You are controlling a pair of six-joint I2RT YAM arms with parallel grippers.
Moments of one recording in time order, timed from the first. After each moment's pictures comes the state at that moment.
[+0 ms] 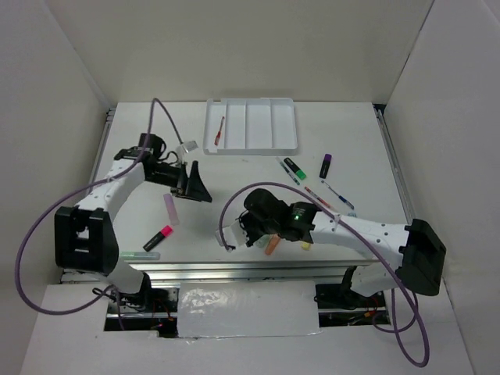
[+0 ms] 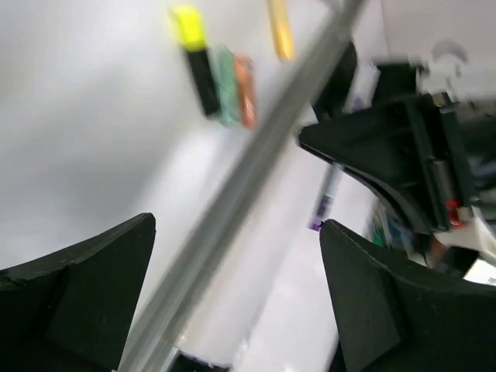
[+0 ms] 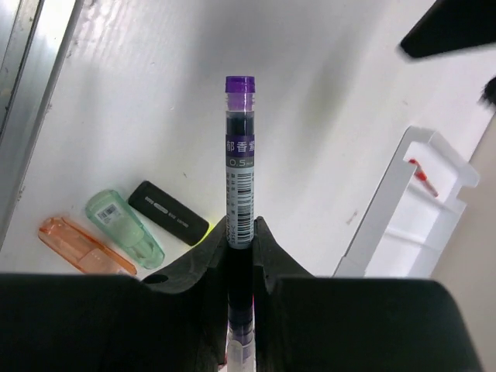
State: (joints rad) left arm -0.16 1.58 1.18 -0.93 1.07 0.16; right arm 1.10 1.33 0.94 -0.40 -0.05 -1.10
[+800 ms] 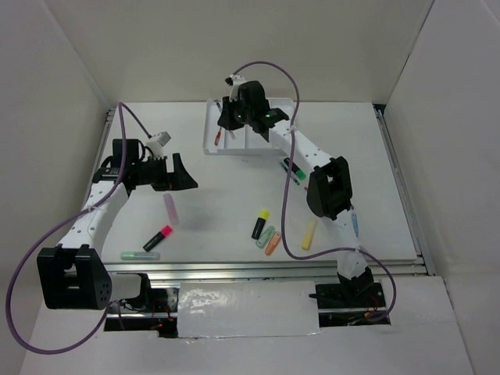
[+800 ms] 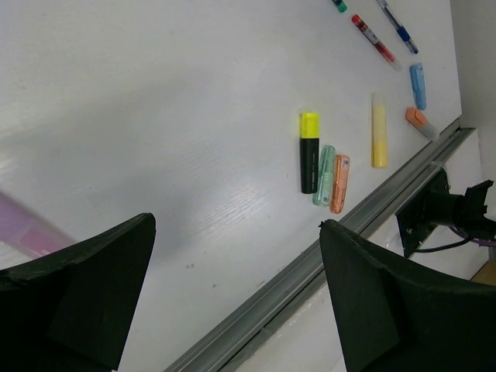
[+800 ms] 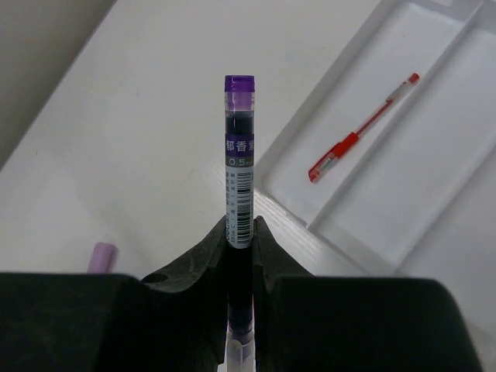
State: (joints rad) left arm 0.01 1.28 1.01 -0.57 0.73 -0.14; right arm 0.54 2.27 2.20 -0.37 -0.25 0.21
